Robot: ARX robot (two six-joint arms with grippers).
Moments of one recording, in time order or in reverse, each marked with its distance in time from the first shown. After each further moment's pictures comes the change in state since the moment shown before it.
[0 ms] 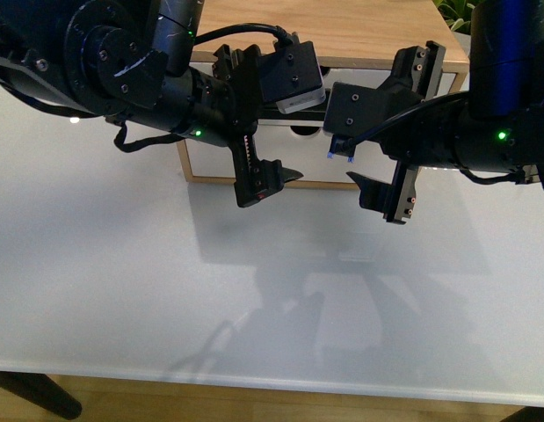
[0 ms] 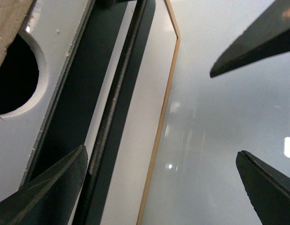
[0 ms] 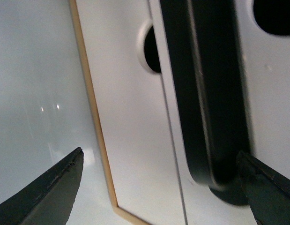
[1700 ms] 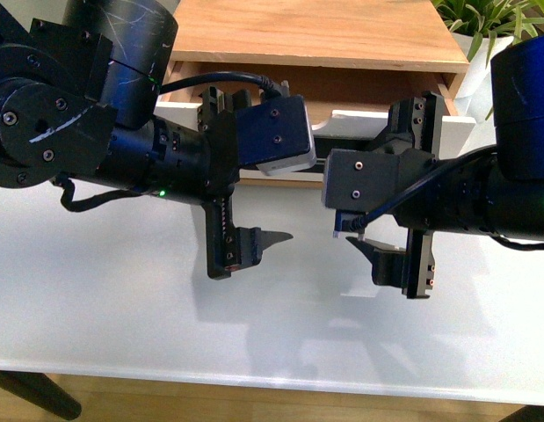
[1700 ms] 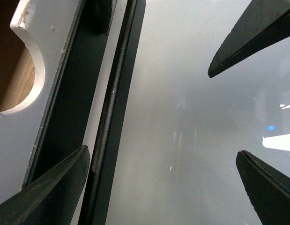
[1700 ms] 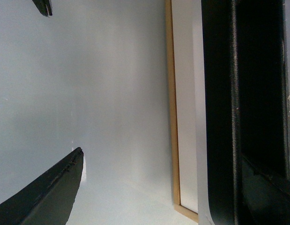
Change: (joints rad) left arm -0.029 -0.090 -0.205 0.023 0.025 0.071; right arm 0.060 -0.077 -0.161 -0.019 -0.055 -0.079
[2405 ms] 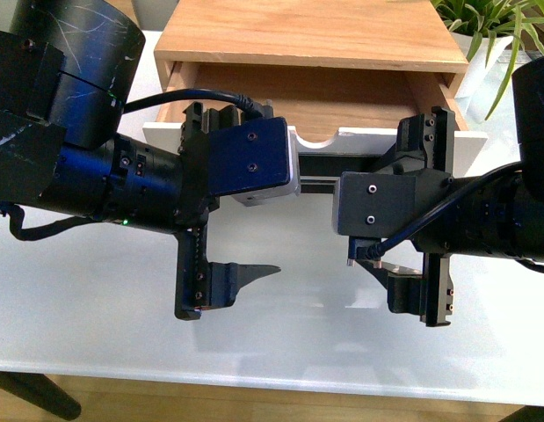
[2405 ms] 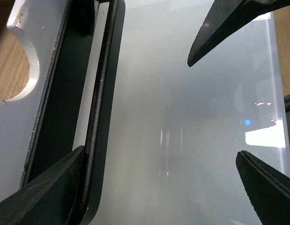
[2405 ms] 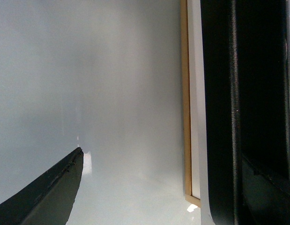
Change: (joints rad) left arm 0.001 -0.099 -0.148 -0.021 0.073 0.050; right arm 0.001 -0.078 -0.101 -0.034 -0.039 -0.017
